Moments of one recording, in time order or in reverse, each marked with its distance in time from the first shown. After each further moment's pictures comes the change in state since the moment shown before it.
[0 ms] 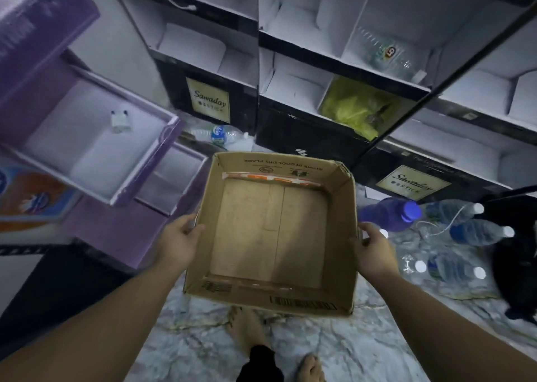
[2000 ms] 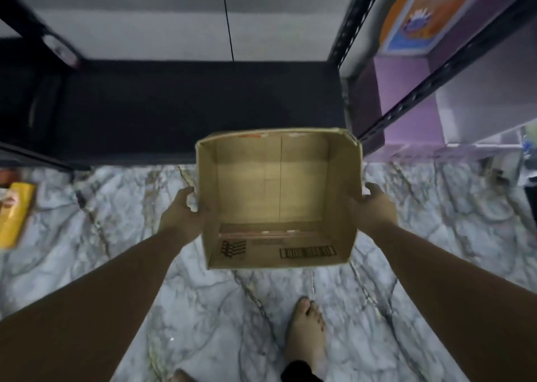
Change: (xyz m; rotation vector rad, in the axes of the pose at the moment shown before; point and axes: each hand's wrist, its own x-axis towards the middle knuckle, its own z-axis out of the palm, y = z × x) left_hand -0.322 -0.550 -0.119 -0.480 0.442 -0.784; right_hand -0.301 -0.041 0.434 -0.702 -0.547 -0.675
